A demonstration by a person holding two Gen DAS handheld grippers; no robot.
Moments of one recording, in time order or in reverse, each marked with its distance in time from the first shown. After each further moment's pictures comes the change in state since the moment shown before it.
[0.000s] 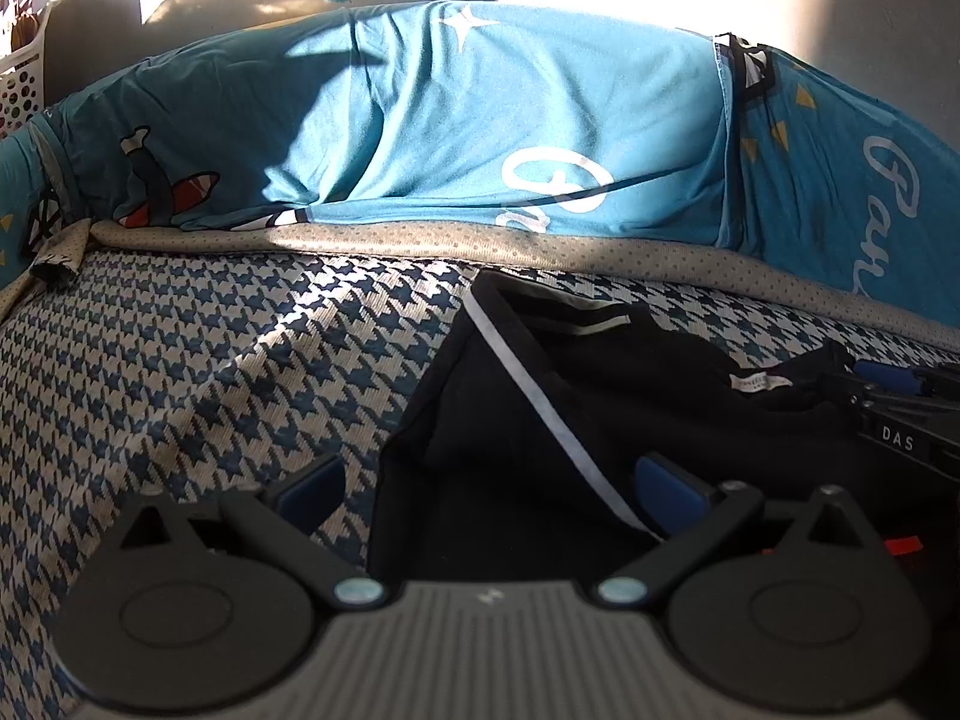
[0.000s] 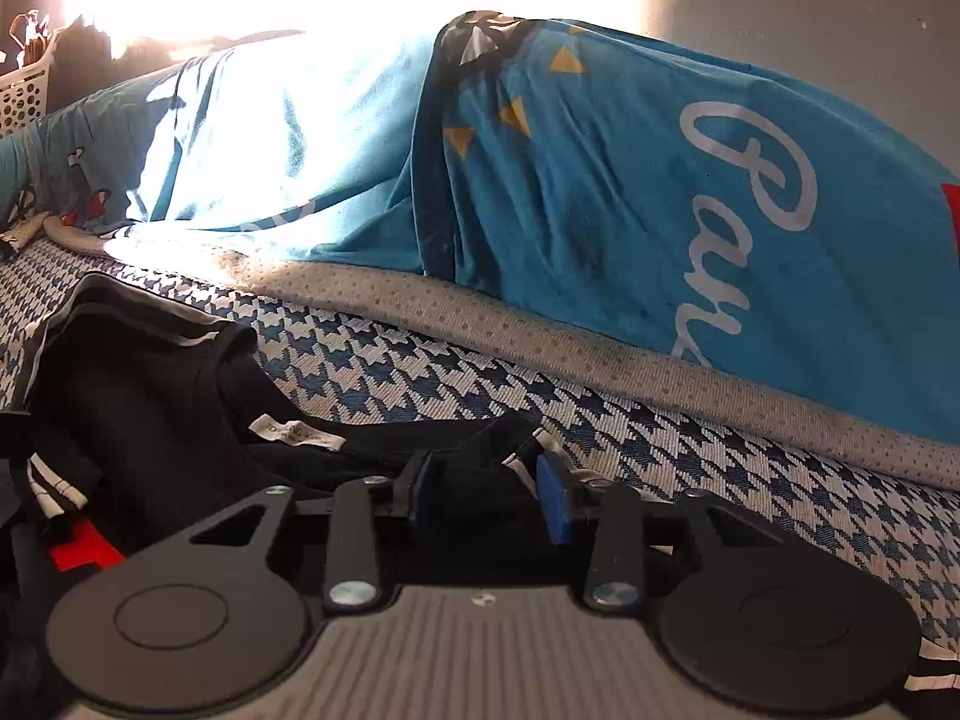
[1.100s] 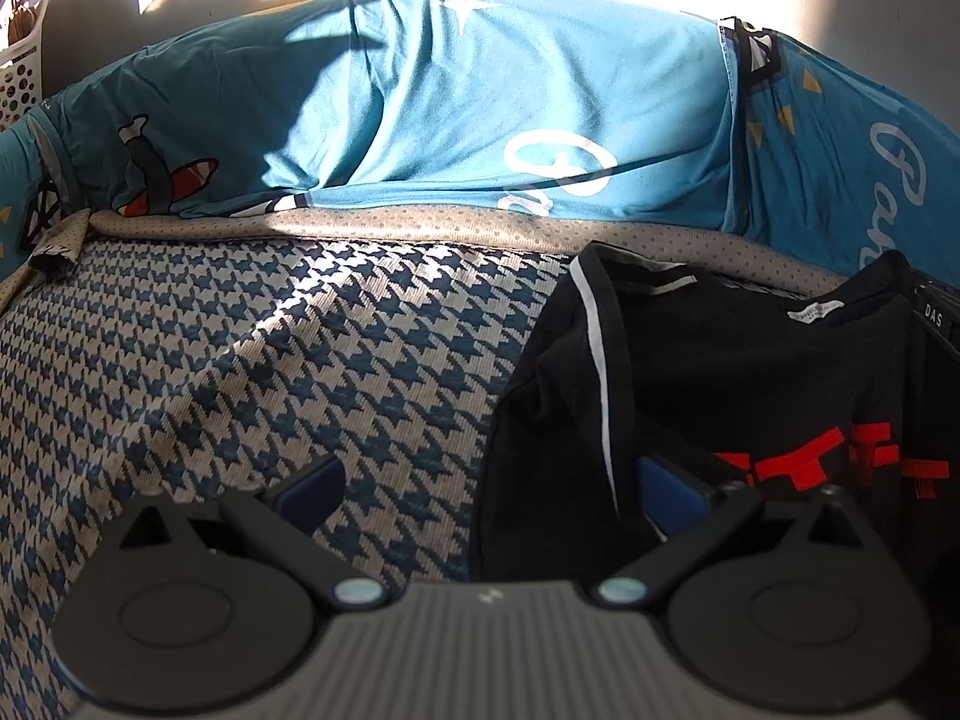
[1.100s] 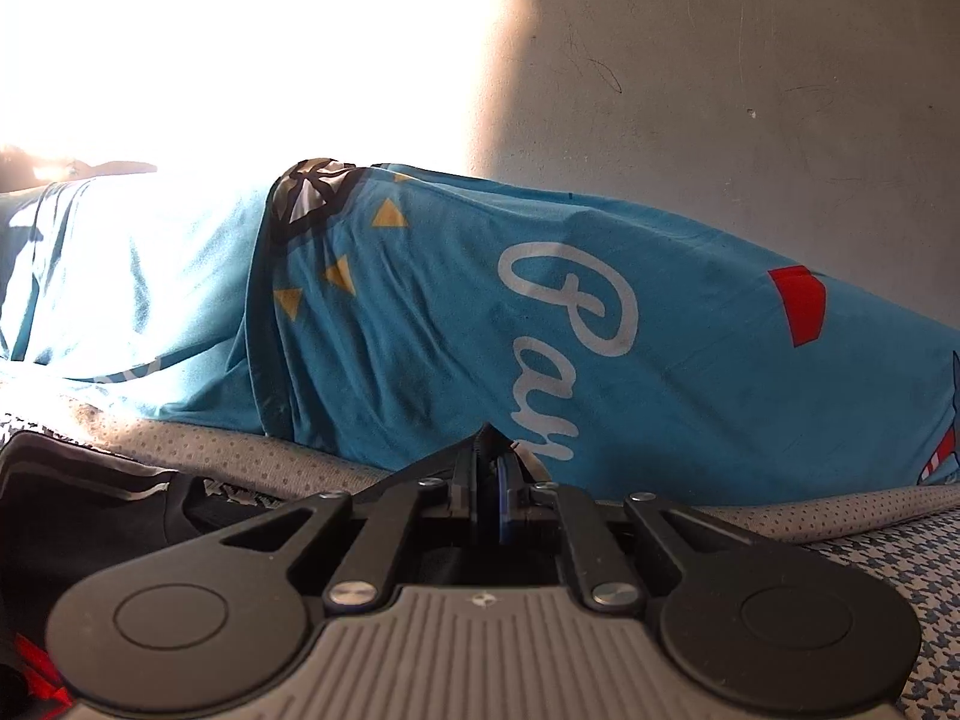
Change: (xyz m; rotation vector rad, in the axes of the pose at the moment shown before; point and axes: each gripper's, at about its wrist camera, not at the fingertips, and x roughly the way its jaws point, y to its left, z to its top) left arm 0.005 -0.001 -0.001 0.005 0.027 0.007; right arm -0.009 -0.011 0.017 0.119 -0.205 -0.322
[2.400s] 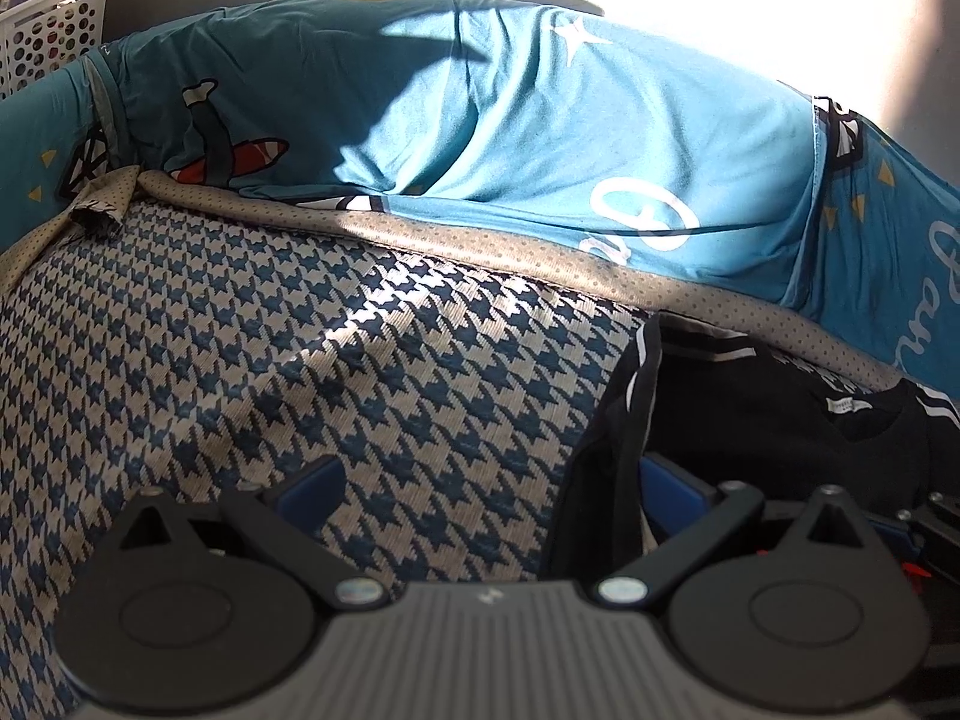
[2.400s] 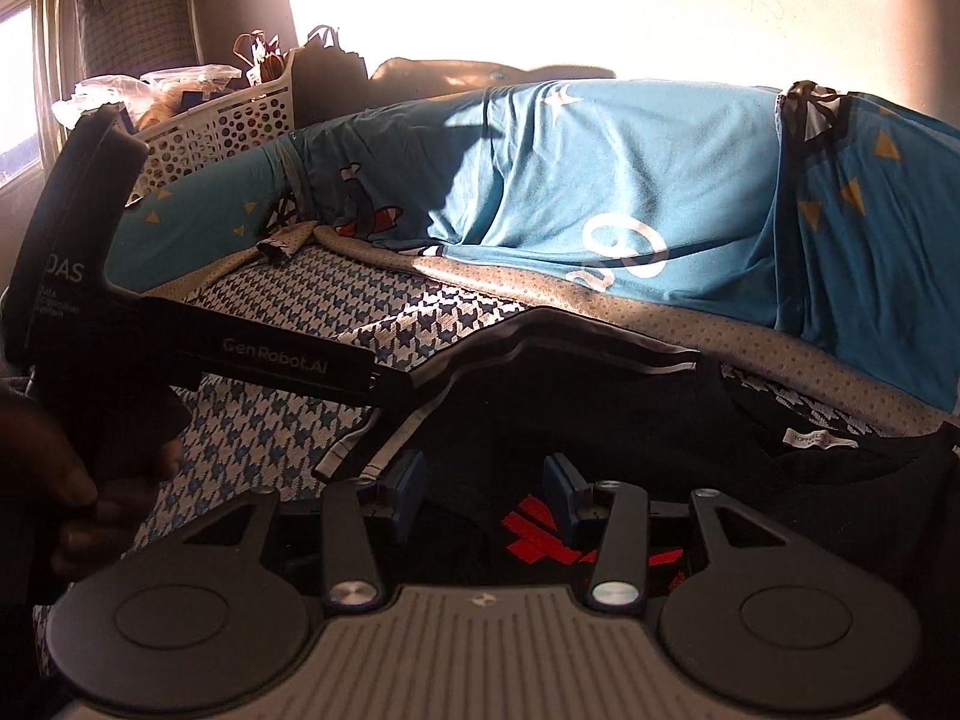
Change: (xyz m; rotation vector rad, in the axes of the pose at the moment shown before) left arm -0.004 0.039 0.019 -0.153 -0.007 0.015; right arm -0.073 0.073 0.001 -0.140 0.192 0.839
